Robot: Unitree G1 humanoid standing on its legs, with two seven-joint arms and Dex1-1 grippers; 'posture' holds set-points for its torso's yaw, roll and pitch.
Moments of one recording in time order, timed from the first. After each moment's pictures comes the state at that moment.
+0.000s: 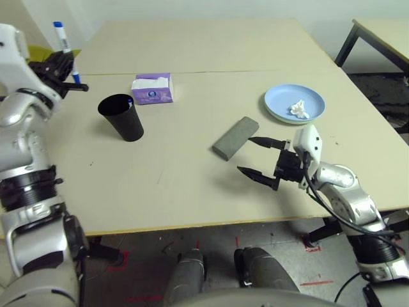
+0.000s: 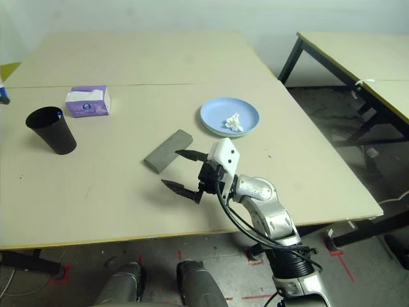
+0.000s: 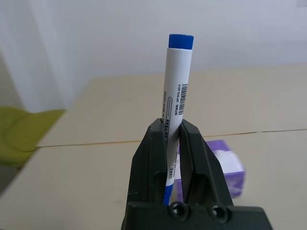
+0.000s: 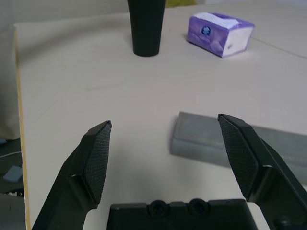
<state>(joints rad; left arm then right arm) -0.70 0.68 0.43 0.25 -0.25 0.39 -0.37 -0.23 -0.47 0.13 -0.15 0.35 0.12 0.92</state>
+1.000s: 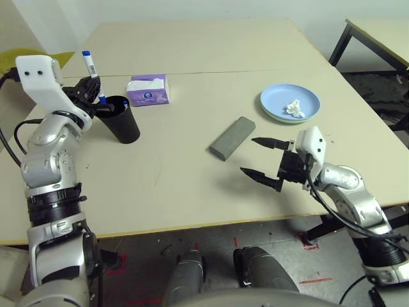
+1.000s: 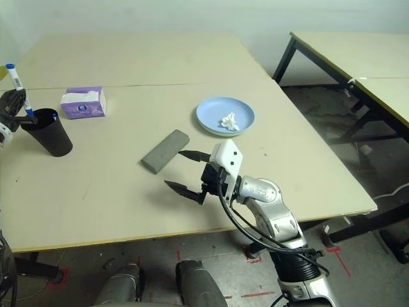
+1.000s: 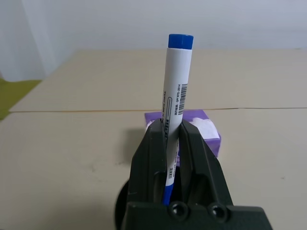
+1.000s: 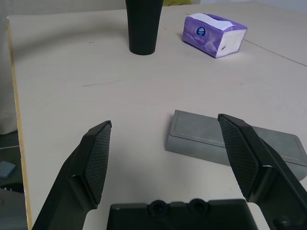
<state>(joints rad) -0.53 0.59 0.41 0.11 -0.31 0.43 -0.27 -0.23 -0.49 0.13 -0.18 0.35 0.12 0.91</state>
